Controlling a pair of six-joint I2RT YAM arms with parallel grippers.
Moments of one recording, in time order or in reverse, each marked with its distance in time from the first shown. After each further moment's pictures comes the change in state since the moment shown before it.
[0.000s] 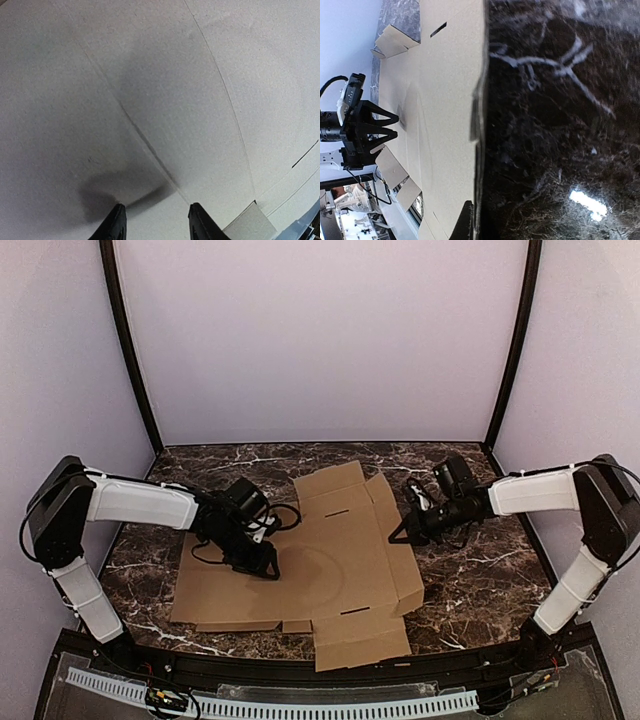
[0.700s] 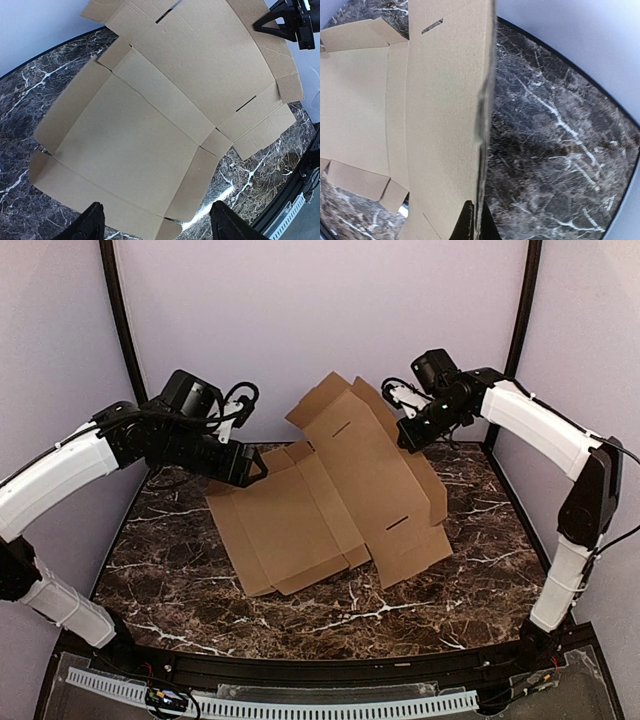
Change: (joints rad) left arm 0.000 -0.300 0.480 -0.328 -0.281 0.132; right arm 0.067 0.166 0.985 -0.746 0.613 -0.613
